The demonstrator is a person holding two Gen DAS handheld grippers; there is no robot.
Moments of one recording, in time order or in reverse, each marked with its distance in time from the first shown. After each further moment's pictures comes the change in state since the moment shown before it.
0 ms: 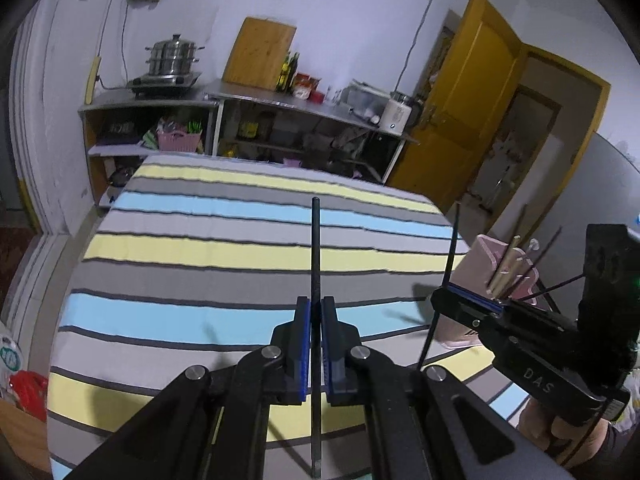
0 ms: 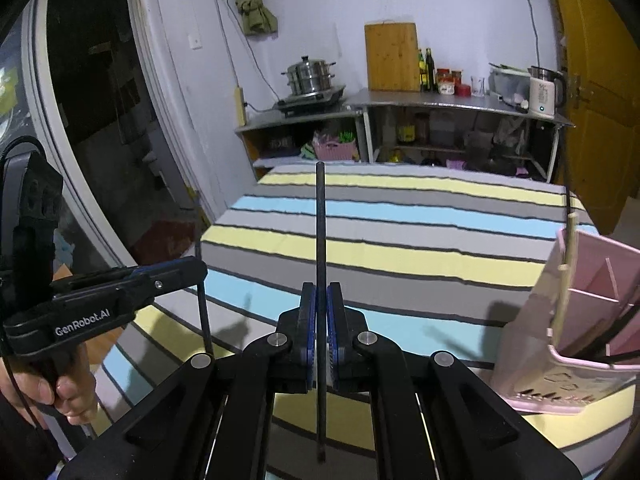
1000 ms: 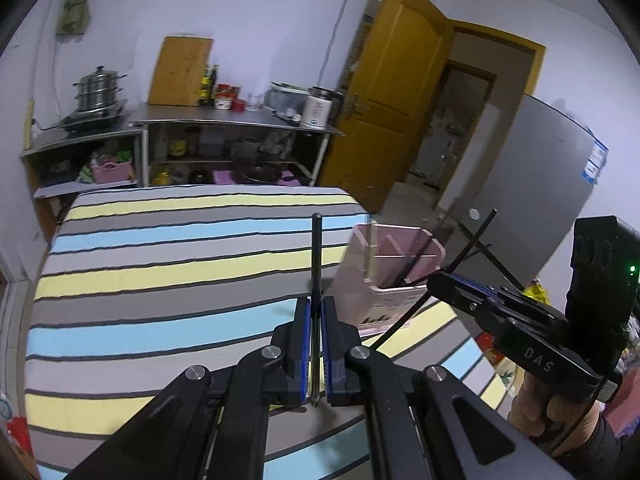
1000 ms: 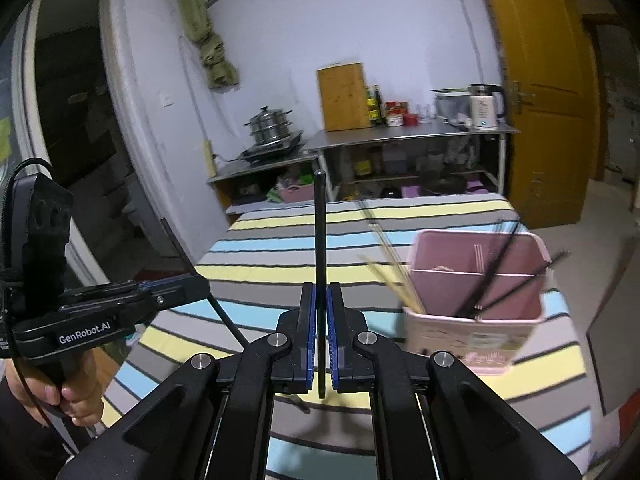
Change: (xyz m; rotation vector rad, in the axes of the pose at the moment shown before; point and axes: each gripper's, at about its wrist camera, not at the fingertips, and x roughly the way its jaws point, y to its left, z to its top) left arm -0.029 -0.118 -0.001 0.167 0.019 -0.179; right arm -0.121 -0.059 -0.018 0.125 -0.150 -0.102
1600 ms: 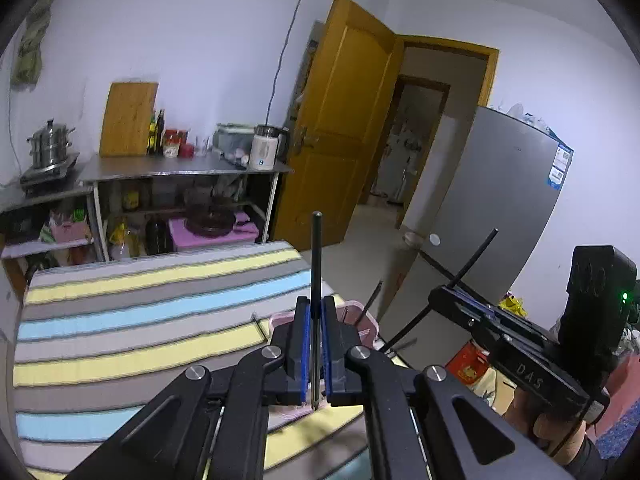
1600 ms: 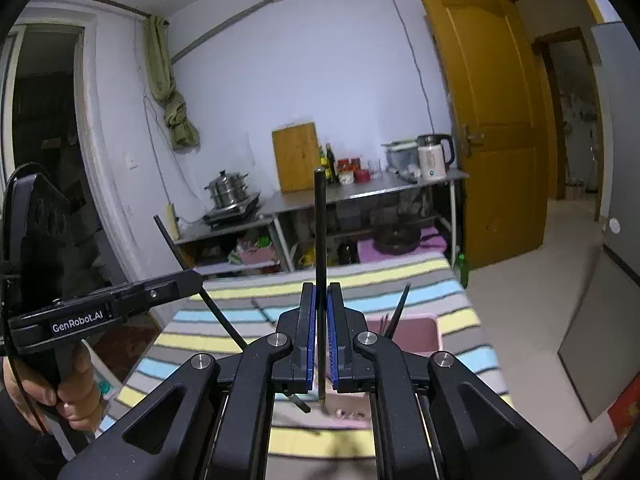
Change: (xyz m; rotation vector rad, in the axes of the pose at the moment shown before) left arm 0.016 -0.082 0.091 0.111 -0.109 -0.109; right arm -0.060 -0.049 0.063 0.045 -0.204 -0.120
